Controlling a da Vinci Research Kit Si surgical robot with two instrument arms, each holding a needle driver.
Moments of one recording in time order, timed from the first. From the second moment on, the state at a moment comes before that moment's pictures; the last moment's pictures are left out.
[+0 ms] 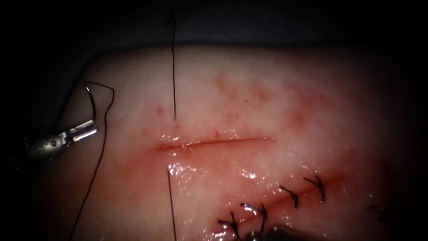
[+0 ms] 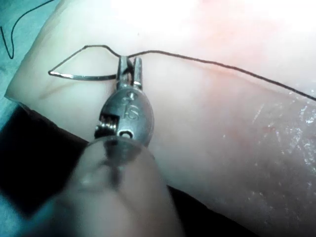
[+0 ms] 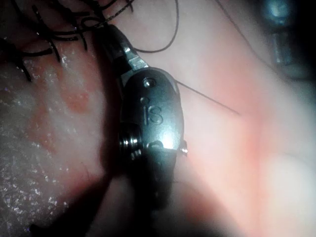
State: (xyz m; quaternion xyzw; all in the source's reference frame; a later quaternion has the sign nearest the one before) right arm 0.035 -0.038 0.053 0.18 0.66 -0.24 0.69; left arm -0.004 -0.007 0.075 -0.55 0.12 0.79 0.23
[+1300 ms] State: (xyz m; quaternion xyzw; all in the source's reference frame) right arm 0.037 -0.024 0.065 0.18 0.62 -0.25 0.72; left arm -0.004 -0.007 0.075 -0.55 0.11 0.79 0.23
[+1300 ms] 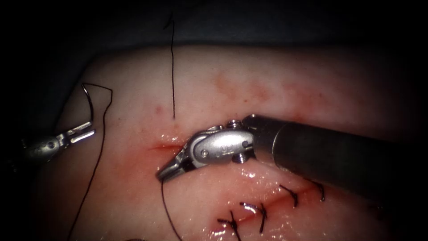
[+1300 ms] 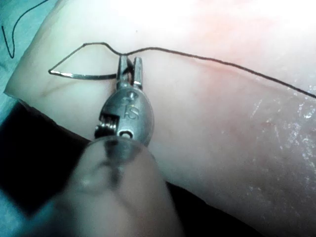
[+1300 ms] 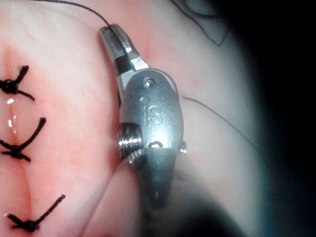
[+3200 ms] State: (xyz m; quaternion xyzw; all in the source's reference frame) right arm 0.037 -0.022 0.064 0.12 0.67 -0.25 0.69; left arm -0.004 -0.008 0.075 -0.56 0.11 0.79 0.22
